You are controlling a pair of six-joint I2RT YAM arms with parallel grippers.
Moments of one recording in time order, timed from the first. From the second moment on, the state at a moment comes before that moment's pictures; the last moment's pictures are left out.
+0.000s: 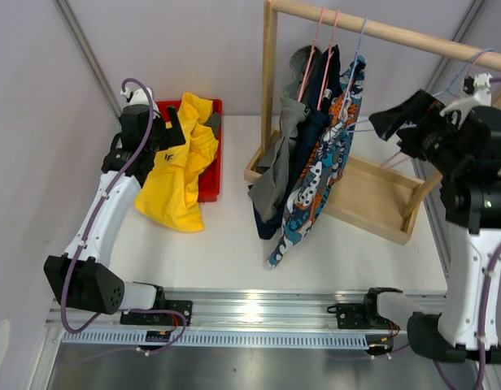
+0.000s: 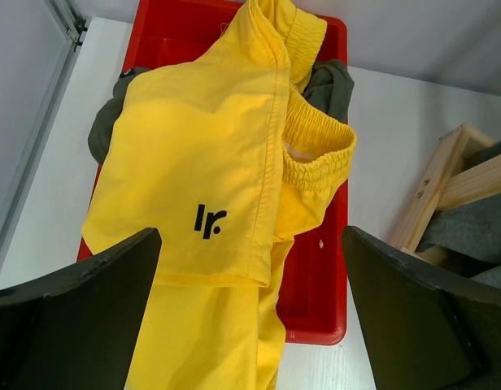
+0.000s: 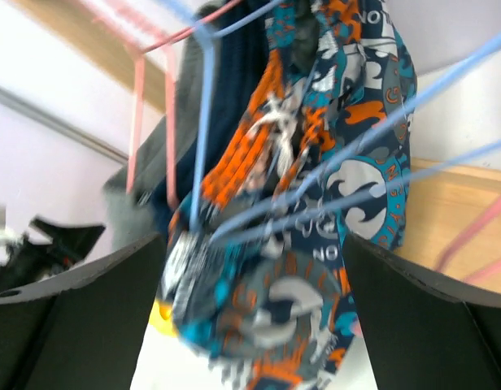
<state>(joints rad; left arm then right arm) -0.14 1.35 1.35 -0.42 -0.21 -0.22 -0.01 1.14 1.82 -0.85 -0.24 0.55</state>
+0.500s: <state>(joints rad) -0.14 1.34 1.35 -0.40 -0.20 -0.23 -0.01 1.04 1.99 -0.93 -0.48 0.55</state>
